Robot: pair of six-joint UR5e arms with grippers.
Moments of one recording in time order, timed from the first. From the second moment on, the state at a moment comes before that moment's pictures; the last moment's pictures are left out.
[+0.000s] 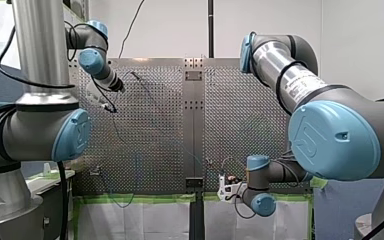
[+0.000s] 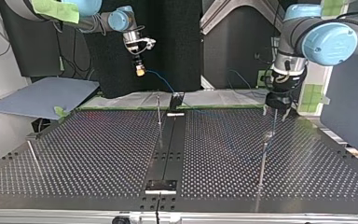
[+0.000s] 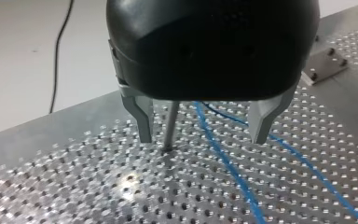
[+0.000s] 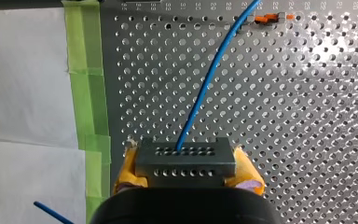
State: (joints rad) left arm 0.08 -1.41 -1.96 -3.09 -1.47 -2.55; right arm 2.03 -0.58 2.01 -1.37 1.45 1.57
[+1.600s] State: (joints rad) left arm -0.05 -1.36 -1.78 -3.32 -1.62 -2.17; right arm 2.04 -0.58 2.00 -1.36 1.44 1.60
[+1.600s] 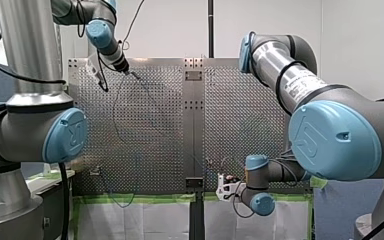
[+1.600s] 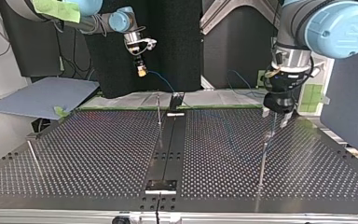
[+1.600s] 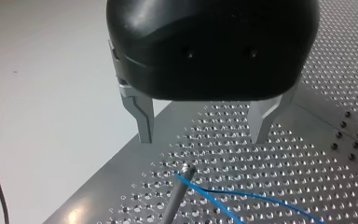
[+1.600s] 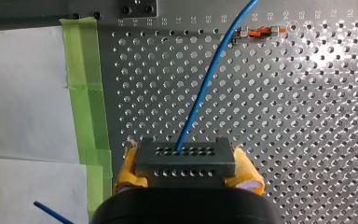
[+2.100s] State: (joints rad) left arm -0.07 -1.38 -1.63 -3.43 -1.63 -2.02; right arm 2.04 -0.58 1.99 -1.36 1.43 1.60
